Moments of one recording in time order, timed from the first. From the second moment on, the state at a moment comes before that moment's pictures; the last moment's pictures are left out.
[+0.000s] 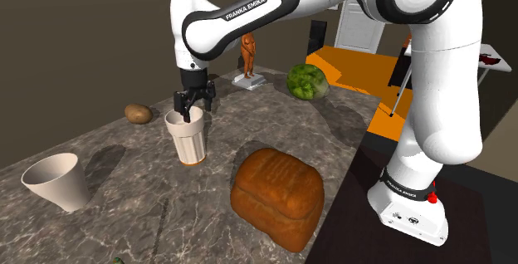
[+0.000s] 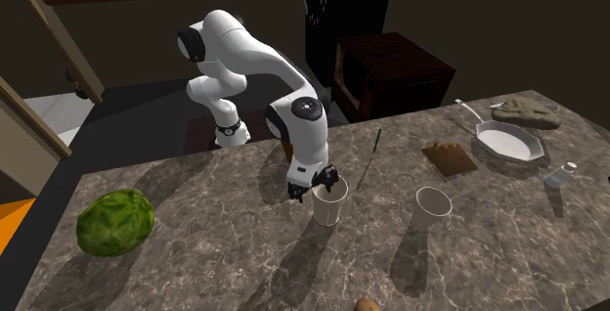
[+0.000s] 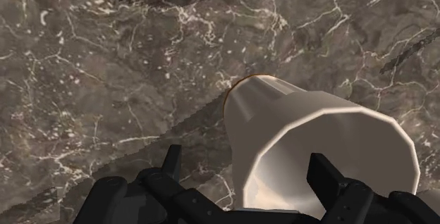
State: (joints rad) arm 0.22 0.35 0.24 -1.67 -0.01 2.05 0.31
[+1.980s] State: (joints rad) arm 0.22 0.32 0.24 -1.55 -0.01 1.89 0.31
